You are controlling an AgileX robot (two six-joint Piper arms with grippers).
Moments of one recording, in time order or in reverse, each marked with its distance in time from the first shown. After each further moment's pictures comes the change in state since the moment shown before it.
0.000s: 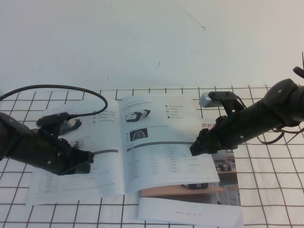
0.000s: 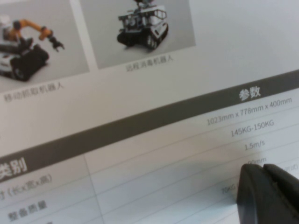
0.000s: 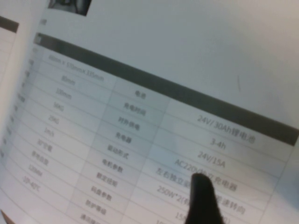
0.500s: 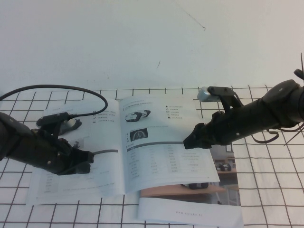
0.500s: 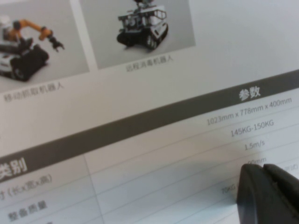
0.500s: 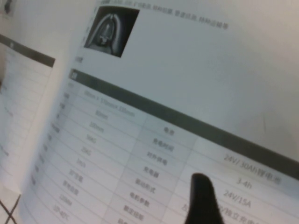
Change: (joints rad) right arm 0.001 0.005 0.000 0.168 -0.003 -0.136; left arm 0.000 0.000 0.000 0.000 0.000 0.000
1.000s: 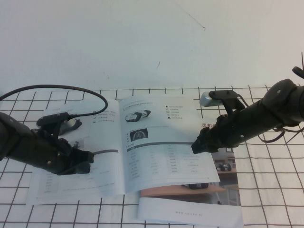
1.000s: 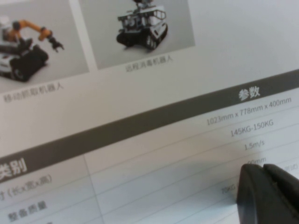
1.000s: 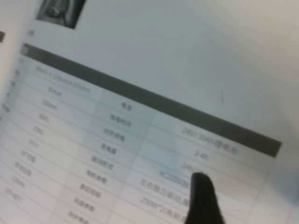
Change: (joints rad) right arm 0.002 0.000 -0.001 -0.178 -0.034 0.139; left arm 0.000 0.000 0.000 0.000 0.000 0.002
